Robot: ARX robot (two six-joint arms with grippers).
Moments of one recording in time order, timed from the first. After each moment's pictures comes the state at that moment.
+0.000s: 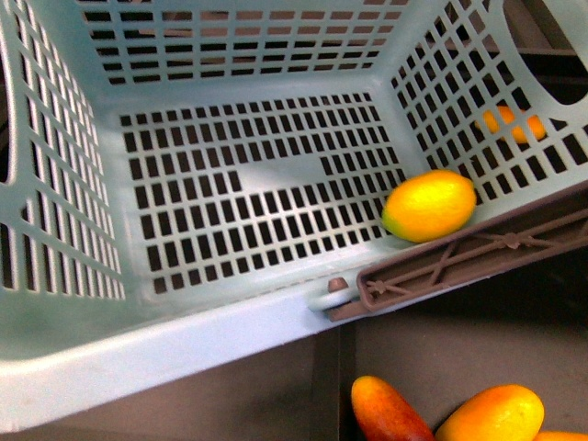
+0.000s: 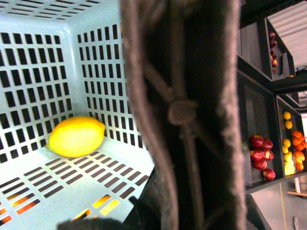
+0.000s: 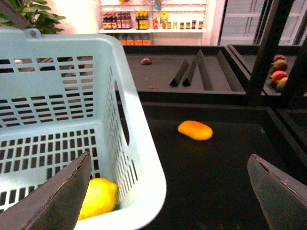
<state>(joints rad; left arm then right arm) -0.79 1.60 1.27 -0.18 -0.01 -0.95 0.02 0.56 0.11 0.26 0.12 0.05</state>
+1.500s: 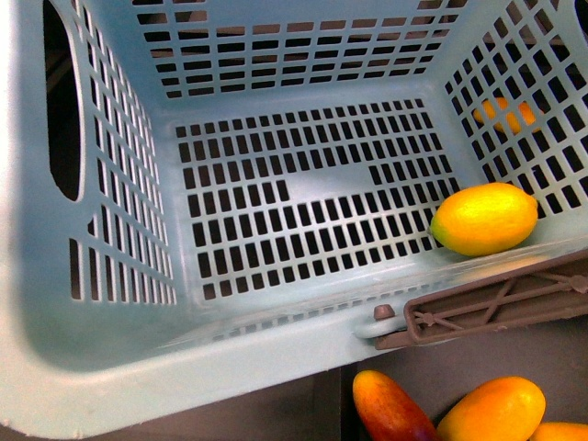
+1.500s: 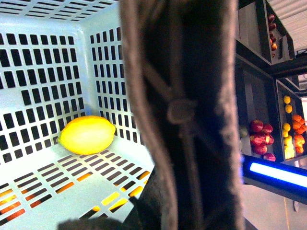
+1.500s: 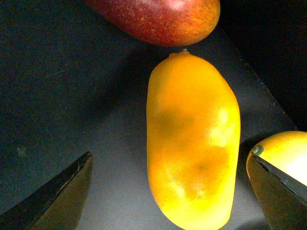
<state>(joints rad) -0.81 1.60 1.27 -0.18 0.03 -0.96 -0.62 2.43 1.21 0.23 0.08 0.08</state>
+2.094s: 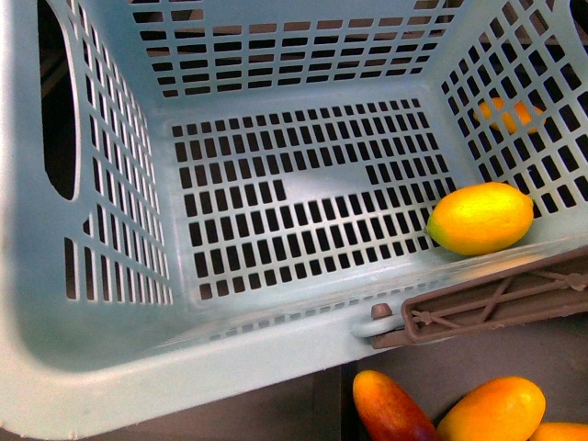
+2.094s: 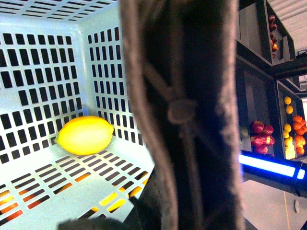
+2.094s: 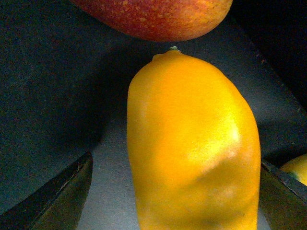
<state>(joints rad) -0.81 1.60 1.27 -0.18 0.03 -0.96 -0.60 2.56 1.34 0.20 0.12 0.12</state>
